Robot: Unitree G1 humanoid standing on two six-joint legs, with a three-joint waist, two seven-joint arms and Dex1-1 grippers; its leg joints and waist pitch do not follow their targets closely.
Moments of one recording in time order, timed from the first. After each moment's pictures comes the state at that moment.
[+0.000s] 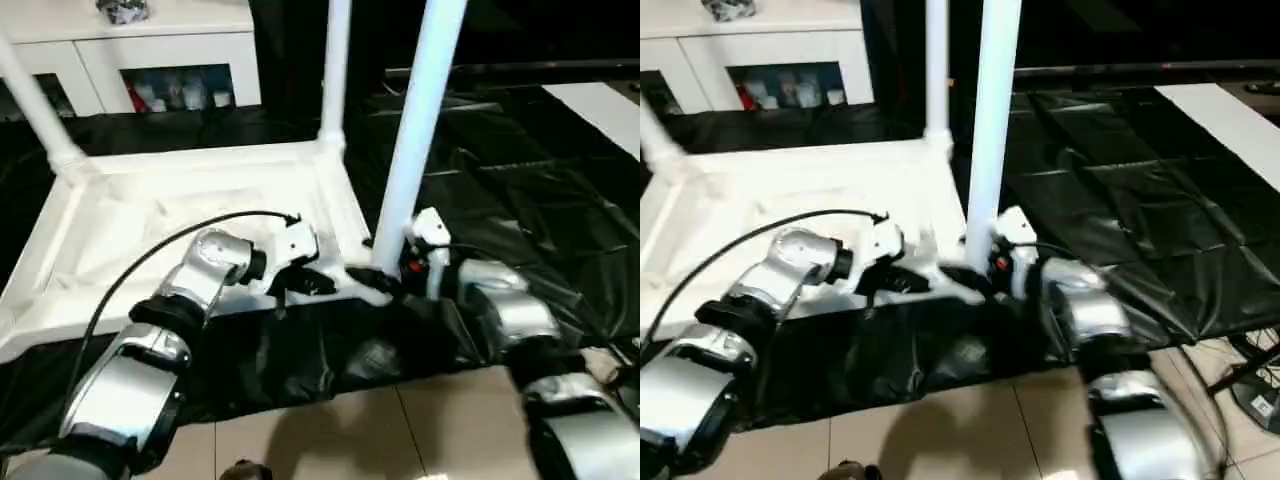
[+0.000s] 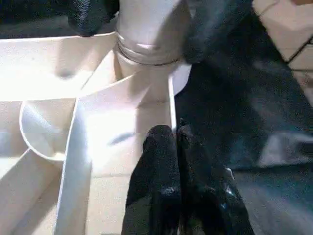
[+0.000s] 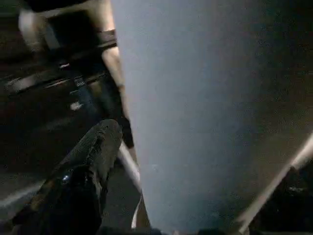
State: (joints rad) left arm -0.81 0.27 -0.25 0.97 0.11 -0.15 -1.30; right arm -0.61 -0.30 0.10 0.74 0.15 0.03 1.21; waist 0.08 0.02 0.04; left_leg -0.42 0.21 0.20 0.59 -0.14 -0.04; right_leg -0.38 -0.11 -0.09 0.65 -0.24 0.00
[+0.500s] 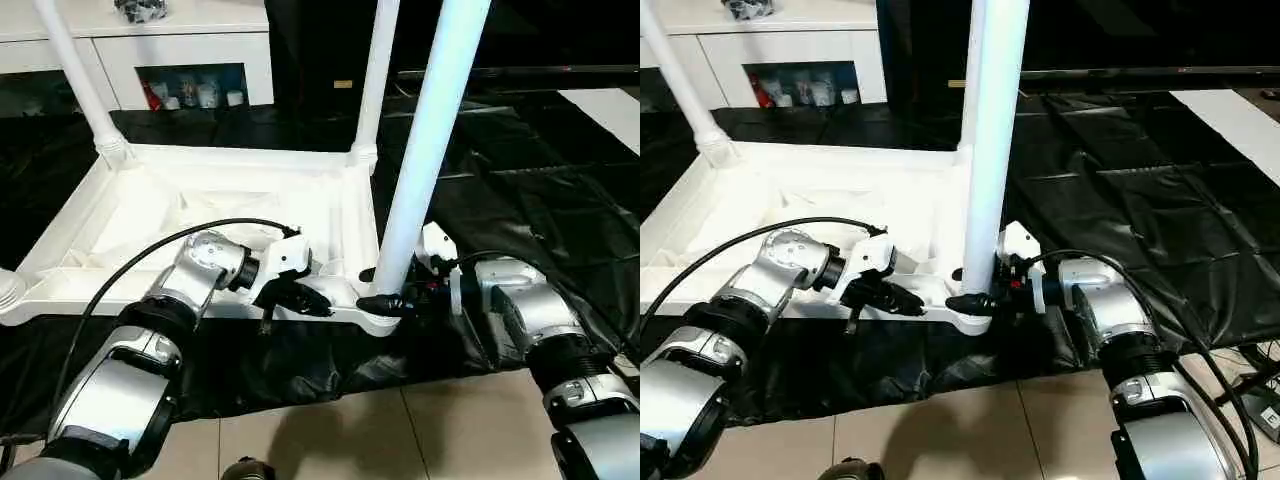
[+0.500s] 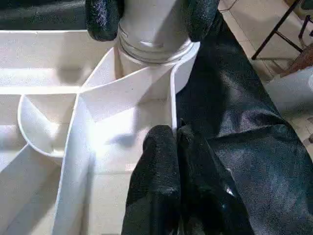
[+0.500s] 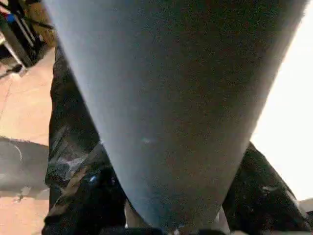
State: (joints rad) left arm -0.80 0.29 -0.26 0.96 0.11 -0.18 -1.42; right arm -0.61 -0.35 0.16 0.69 0.14 0.06 1.36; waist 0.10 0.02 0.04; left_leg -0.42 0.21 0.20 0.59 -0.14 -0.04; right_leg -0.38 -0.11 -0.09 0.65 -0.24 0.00
